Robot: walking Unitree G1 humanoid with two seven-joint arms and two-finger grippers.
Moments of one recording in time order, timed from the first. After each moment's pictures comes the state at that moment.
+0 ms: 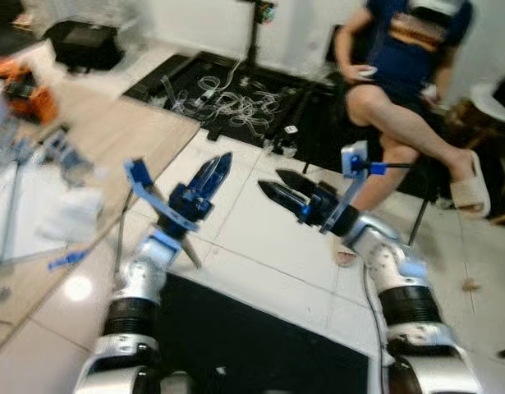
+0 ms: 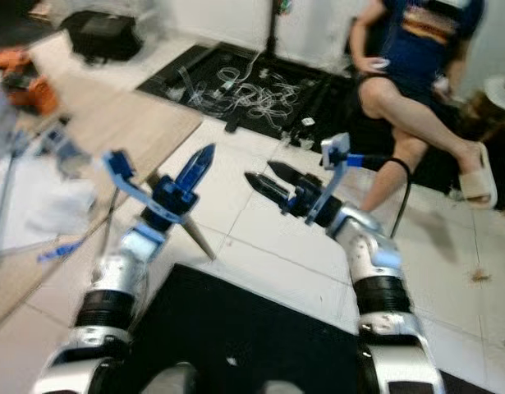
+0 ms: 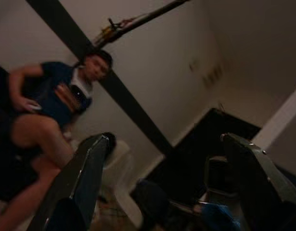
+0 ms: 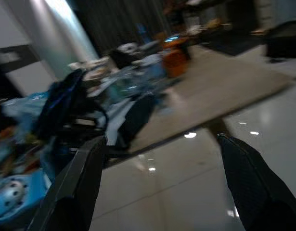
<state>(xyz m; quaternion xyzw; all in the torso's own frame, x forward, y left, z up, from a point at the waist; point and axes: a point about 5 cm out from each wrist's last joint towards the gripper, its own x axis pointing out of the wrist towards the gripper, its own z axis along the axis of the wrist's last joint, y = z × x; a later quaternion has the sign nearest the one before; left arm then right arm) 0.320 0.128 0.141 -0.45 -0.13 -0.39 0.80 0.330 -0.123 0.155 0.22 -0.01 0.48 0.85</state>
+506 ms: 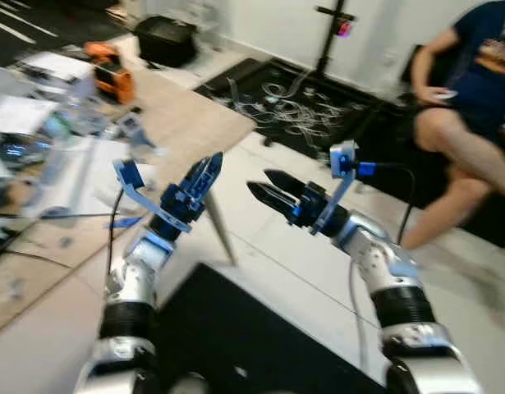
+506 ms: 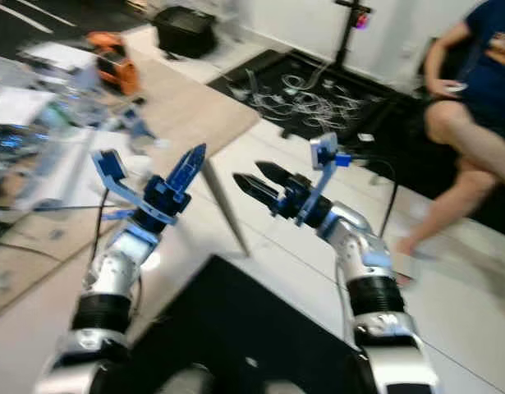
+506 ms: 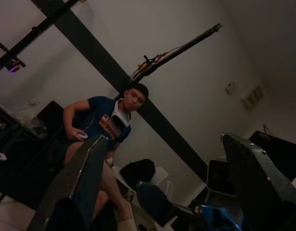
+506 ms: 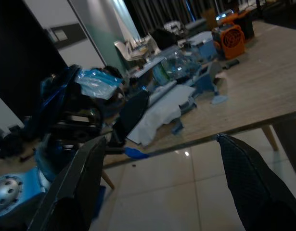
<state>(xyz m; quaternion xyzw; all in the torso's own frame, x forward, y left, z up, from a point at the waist) 0.321 0.126 0.141 -0.44 -0.12 -0.39 0.80 0.330 -0.131 0.151 0.22 0.00 0.47 0.86</state>
